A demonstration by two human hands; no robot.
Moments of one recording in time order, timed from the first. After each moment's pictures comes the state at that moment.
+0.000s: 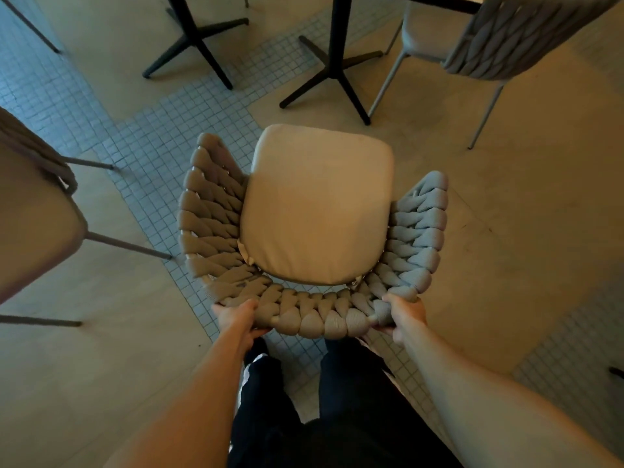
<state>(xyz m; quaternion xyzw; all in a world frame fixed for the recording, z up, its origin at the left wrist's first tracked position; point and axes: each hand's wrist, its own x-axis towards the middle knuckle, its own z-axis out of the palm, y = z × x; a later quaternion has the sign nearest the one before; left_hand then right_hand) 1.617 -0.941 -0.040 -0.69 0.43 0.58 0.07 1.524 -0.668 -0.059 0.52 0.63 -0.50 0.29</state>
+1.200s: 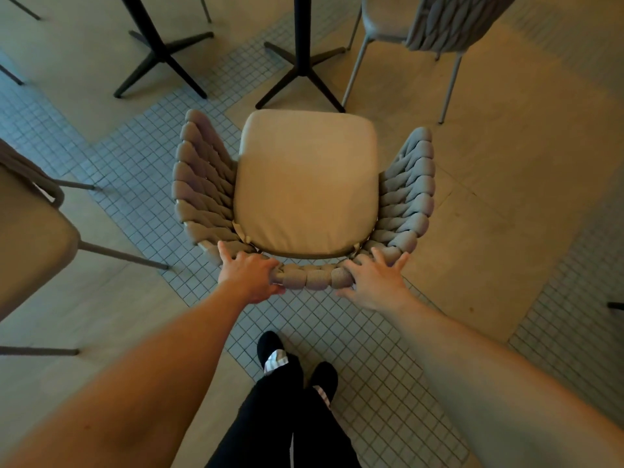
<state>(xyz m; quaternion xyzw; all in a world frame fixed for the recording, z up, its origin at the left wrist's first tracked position) 1.637 -0.996 -0.051 0.03 0.94 -0.03 0.35 1.611 -0.737 -0.041 -0.17 0.93 0.01 0.32</state>
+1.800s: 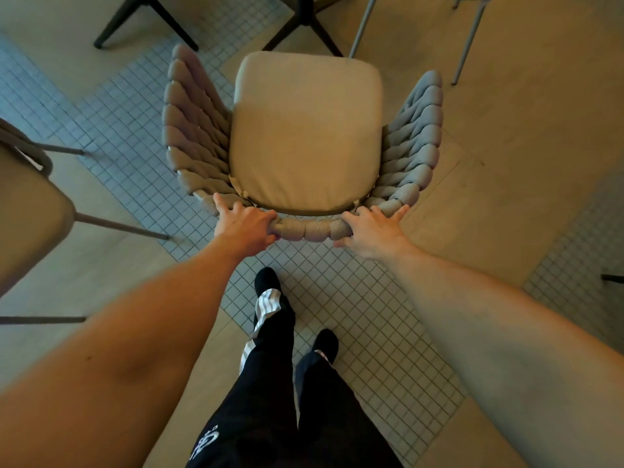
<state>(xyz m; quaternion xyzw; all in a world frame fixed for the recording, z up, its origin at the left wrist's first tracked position) 1.592 -1.031 -0.056 0.05 0.95 -0.05 0.31 1.561 -0.774 -0.030 -0.17 0.93 0.00 0.33</state>
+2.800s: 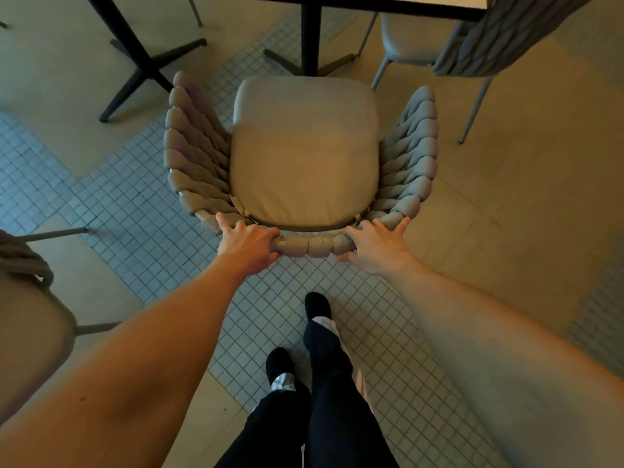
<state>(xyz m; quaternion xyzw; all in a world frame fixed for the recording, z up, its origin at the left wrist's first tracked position) 1.345 -1.106 -0.053 0.05 0.95 -0.04 0.29 1.314 -0.849 -0.034 -0.17 0.94 0.00 0.30</state>
